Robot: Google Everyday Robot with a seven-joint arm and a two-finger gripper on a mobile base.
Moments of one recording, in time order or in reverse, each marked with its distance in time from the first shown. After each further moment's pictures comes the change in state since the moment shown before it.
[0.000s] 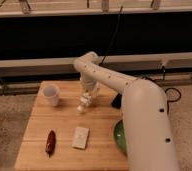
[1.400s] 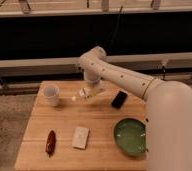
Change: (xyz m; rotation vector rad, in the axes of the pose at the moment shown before) arm 0.003 0.027 -0.054 0.121 -0.057 0.511
